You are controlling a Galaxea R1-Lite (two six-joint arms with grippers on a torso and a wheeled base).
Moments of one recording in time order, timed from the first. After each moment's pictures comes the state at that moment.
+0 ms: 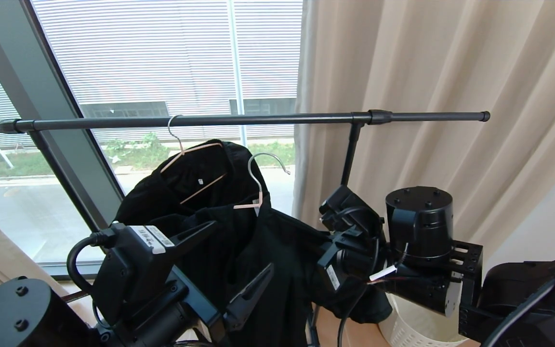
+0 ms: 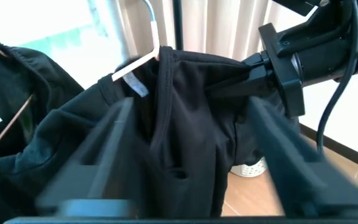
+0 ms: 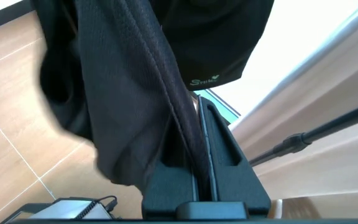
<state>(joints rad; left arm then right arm) -0.85 1.63 -0.17 -1.51 0.17 0.16 0.76 1.83 -0.74 -0.72 -0.04 -0.13</state>
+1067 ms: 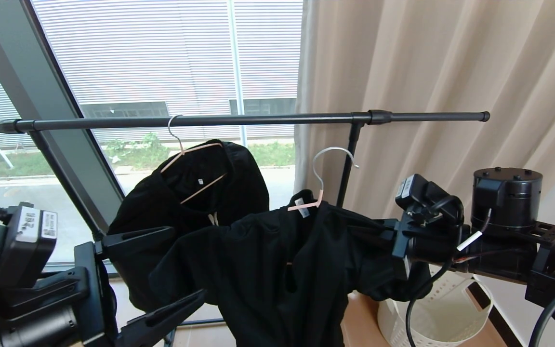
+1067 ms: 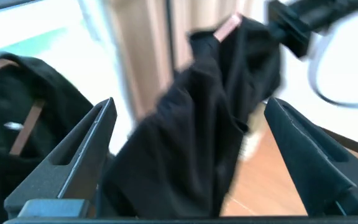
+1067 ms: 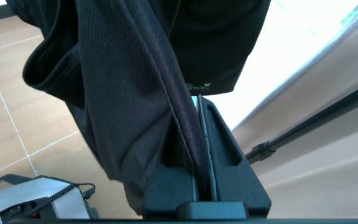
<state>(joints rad) -0.41 1.25 -0.21 -0.97 -0.53 0.13 0.43 1.69 -0.62 -0.71 0.46 -0.36</state>
